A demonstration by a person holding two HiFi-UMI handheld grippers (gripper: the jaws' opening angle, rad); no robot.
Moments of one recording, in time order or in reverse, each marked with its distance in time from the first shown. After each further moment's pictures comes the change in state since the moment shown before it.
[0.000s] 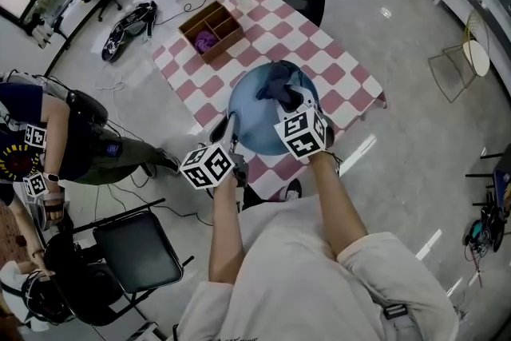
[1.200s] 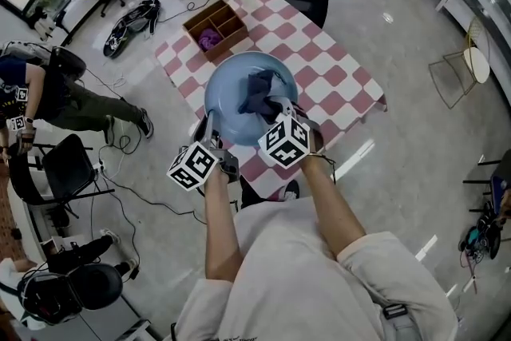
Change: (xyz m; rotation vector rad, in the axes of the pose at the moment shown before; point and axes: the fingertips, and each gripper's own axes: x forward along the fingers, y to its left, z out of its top) left arm -0.031 0.050 0.031 -0.148 -0.174 0.125; right arm 0.011 0.071 0.006 -0.191 0.047 0.170
